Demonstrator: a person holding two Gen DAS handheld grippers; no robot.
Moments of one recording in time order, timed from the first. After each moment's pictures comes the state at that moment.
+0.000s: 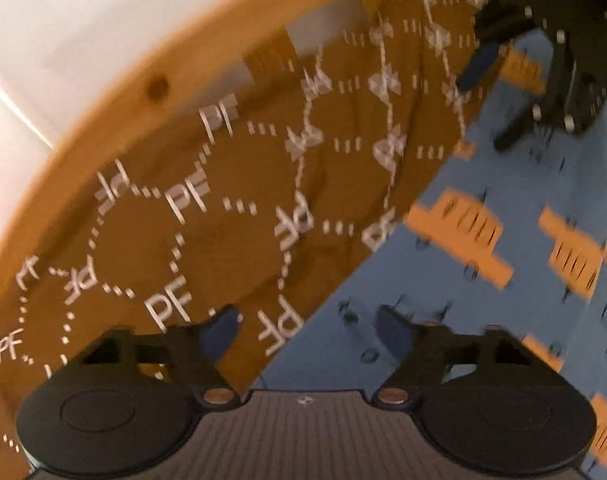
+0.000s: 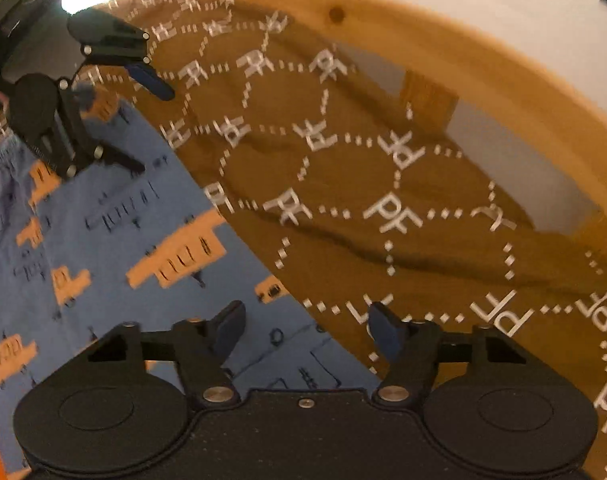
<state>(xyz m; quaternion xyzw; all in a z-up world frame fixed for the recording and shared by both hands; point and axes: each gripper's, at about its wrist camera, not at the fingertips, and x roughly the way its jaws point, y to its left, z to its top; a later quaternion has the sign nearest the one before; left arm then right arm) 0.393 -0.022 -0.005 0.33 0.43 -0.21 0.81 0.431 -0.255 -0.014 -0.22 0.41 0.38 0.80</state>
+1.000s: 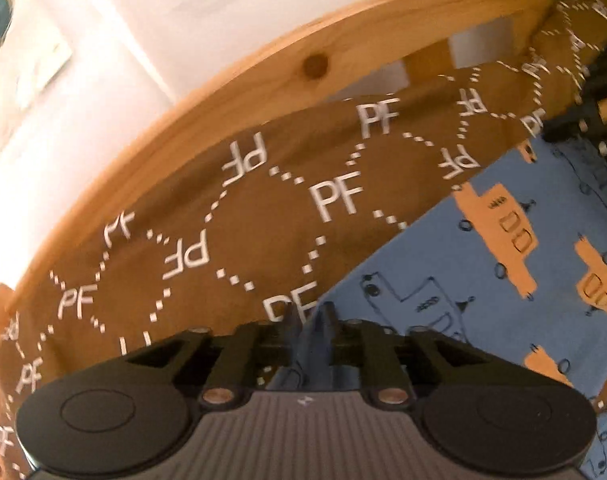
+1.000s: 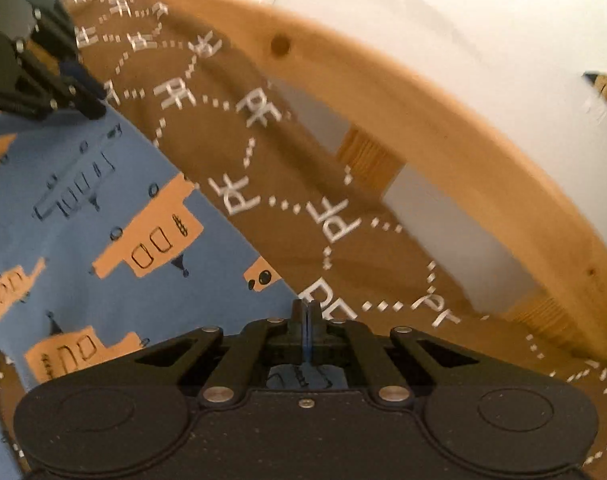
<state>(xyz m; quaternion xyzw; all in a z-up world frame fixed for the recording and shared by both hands) 0.436 0.006 0.009 0.26 0.42 -0.06 0.87 0.457 -0.212 -0.015 -0.28 0.33 0.26 0.87</state>
